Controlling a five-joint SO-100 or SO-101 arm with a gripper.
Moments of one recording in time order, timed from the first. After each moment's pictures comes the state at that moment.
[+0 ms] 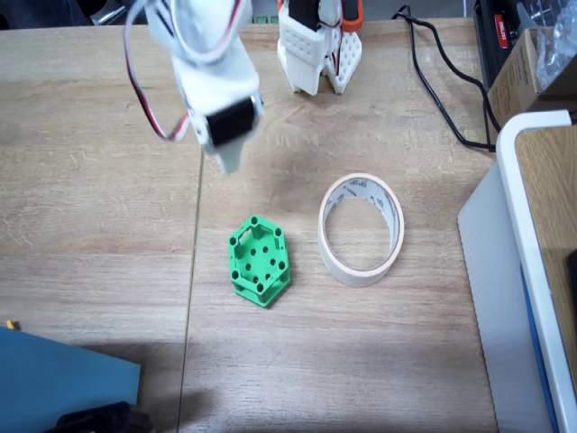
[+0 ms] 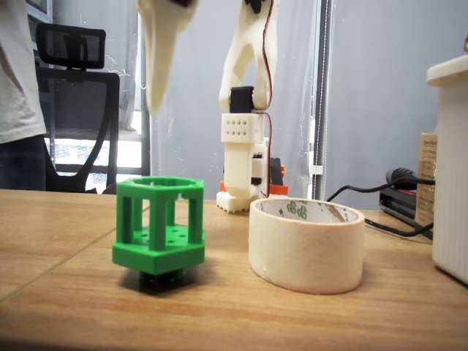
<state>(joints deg) 16.4 110.0 104.4 85.1 -65.9</state>
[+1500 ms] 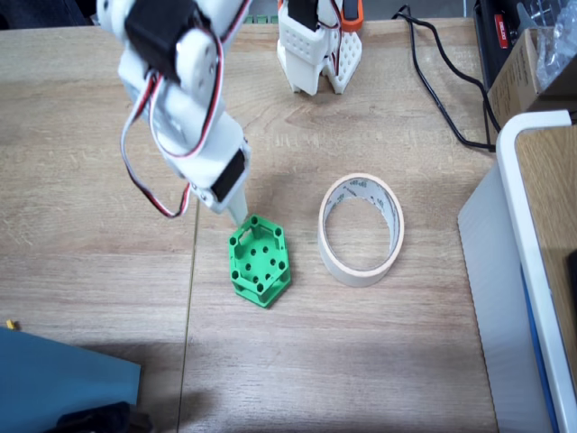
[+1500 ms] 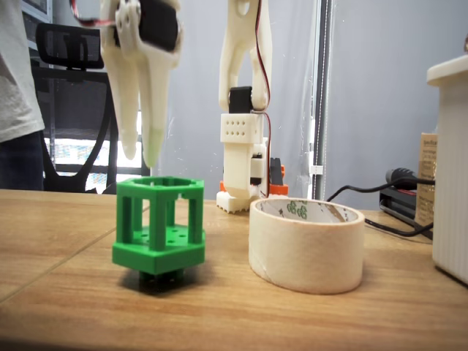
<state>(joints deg) 20.0 93.9 96.7 82.4 -91.1</state>
